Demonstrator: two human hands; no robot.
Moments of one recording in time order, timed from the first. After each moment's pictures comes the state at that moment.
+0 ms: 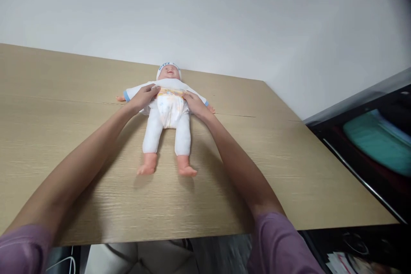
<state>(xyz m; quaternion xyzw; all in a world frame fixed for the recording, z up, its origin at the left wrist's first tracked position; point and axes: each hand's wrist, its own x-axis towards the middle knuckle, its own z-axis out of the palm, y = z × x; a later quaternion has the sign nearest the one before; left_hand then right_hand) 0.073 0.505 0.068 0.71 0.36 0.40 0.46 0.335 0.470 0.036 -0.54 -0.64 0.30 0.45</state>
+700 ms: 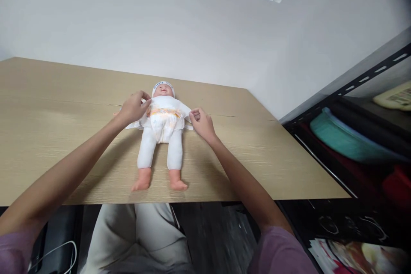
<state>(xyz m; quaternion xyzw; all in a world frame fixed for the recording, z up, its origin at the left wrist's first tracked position) 0.040 0.397 0.116 0.78 0.49 0.33 0.18 0.357 0.318 0.051 -0.64 -0.62 0.11 0.44</state>
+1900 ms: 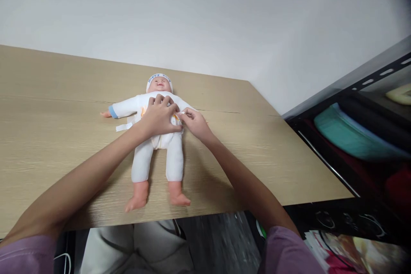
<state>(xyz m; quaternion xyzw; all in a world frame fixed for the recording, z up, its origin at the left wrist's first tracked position) 0.131 0.366 0.101 0.91 0.35 0.20 -0.02 0.326 0.329 0.058 -0.55 -0.59 0.36 0.47</state>
